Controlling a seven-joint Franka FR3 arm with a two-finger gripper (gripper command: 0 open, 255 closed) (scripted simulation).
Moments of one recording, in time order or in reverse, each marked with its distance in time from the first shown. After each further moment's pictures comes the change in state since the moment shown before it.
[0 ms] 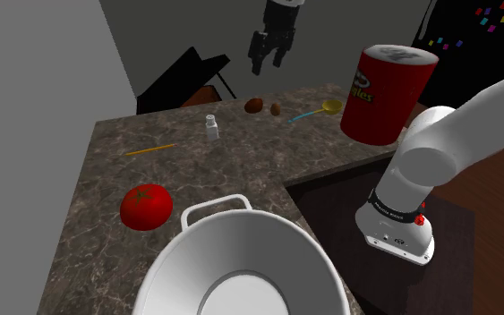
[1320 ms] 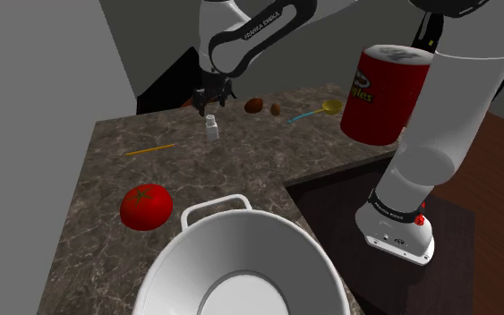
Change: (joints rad) arm -0.019 0.722 0.104 0.286 -0.208 0.421 0.219
